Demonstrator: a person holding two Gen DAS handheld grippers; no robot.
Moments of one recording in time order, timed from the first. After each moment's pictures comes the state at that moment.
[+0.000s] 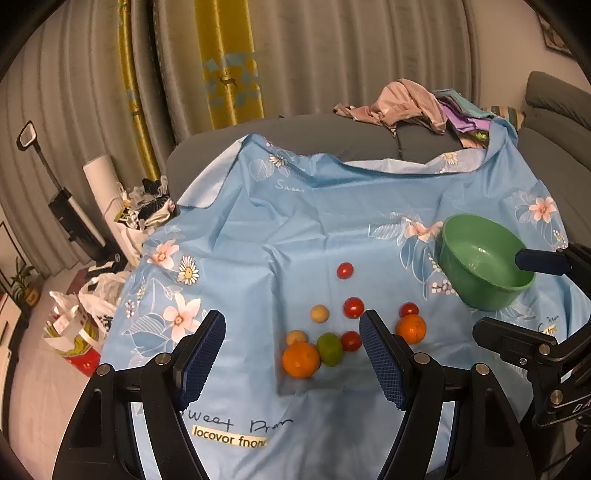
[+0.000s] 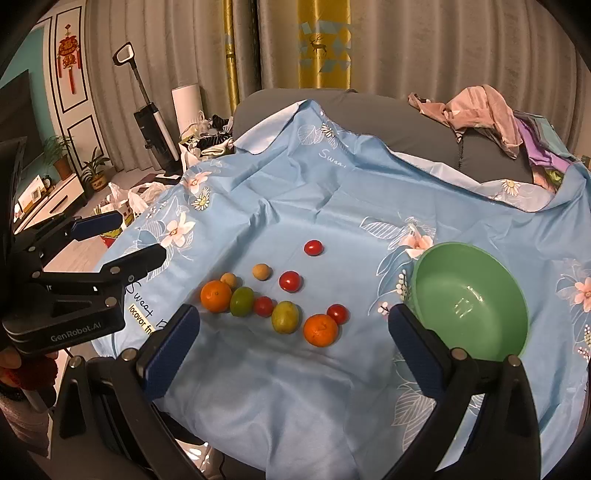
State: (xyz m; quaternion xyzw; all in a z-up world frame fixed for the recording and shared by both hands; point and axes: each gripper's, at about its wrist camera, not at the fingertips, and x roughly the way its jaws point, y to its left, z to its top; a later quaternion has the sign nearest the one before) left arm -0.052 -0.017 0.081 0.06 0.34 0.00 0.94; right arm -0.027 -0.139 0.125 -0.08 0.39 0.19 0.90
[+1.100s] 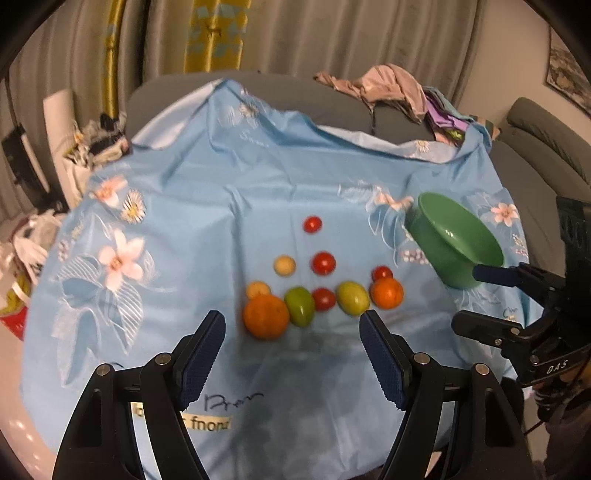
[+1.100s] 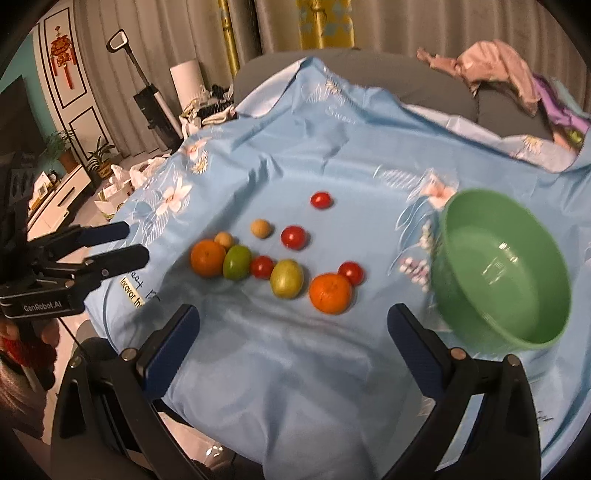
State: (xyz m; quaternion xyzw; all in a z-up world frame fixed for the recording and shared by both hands) left arm -0.039 0.024 0.032 -0.06 0.41 -0.11 0.90; right arm -0.008 -0.151 0.060 -0.05 0.45 0.21 0.86
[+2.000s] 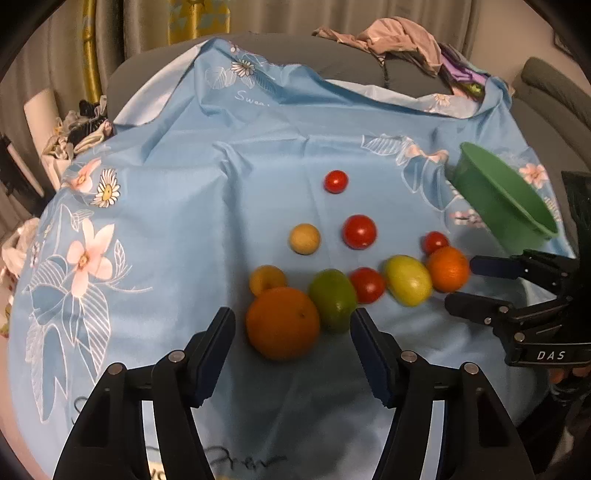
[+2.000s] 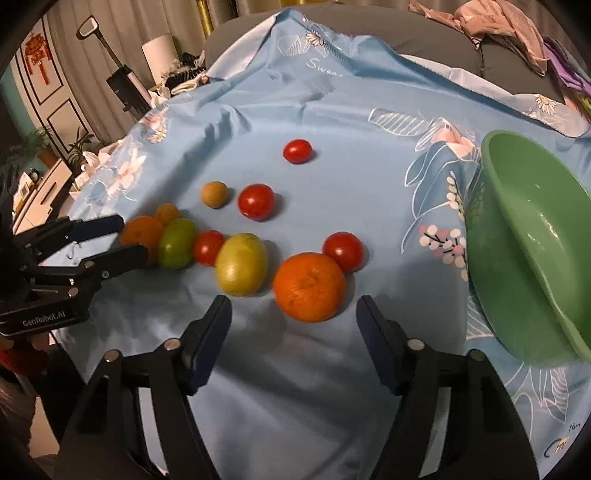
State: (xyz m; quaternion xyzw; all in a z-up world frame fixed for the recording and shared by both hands) left arm 0.015 0.015 -0.029 0.01 0.45 -0.09 0.89; right arm 0.044 -0.148 -0.017 -0.06 0.50 0.18 0.84
